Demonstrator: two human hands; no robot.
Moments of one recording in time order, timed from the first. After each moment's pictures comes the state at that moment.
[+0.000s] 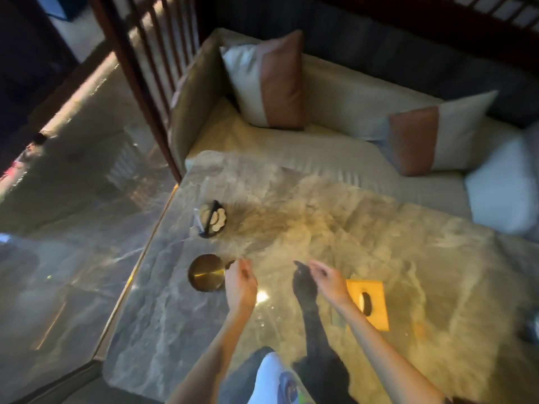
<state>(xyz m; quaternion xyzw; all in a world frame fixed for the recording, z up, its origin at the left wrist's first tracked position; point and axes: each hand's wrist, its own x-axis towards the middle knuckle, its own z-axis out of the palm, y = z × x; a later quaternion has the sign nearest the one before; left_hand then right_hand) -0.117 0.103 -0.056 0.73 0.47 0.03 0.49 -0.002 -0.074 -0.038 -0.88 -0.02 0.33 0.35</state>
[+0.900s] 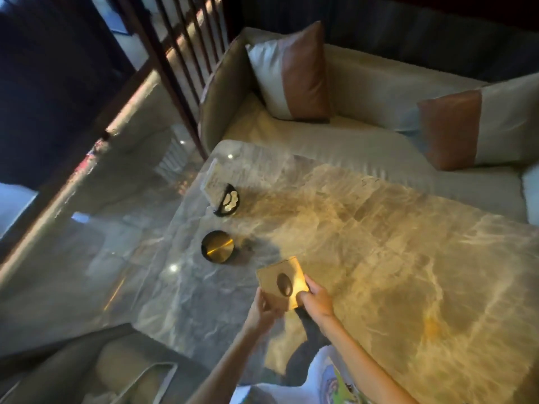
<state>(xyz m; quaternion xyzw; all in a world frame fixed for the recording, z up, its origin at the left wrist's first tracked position) -0.187 -0.008 -0.052 0.57 0.43 -0.11 0.69 -0.072 -0.126 -0.053 -0.79 0.06 0.45 0.42</state>
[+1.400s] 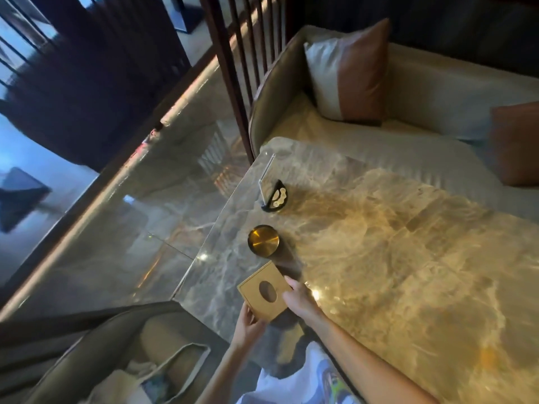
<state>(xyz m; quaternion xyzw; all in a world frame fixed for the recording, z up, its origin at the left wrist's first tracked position) -0.295 0.051 -0.033 0.47 0.56 -0.03 0.68 -0.144 -0.003 -0.044 -0.77 -0.06 0.57 0.29</state>
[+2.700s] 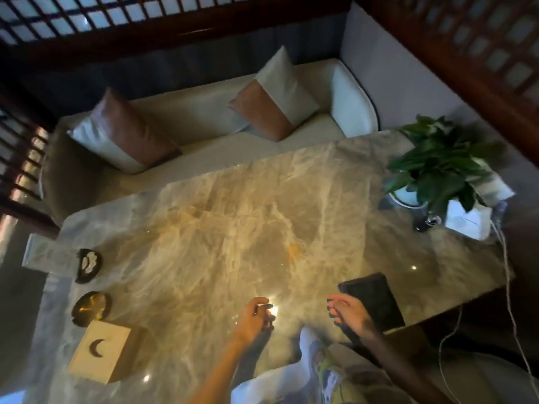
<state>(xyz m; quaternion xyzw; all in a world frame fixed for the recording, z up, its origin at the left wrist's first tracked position) -0.162 -0.292 -0.034 0.72 0.29 -0.29 0.56 -0.147 -0.551 -0.080 -0.67 0.31 0.29 0.61</state>
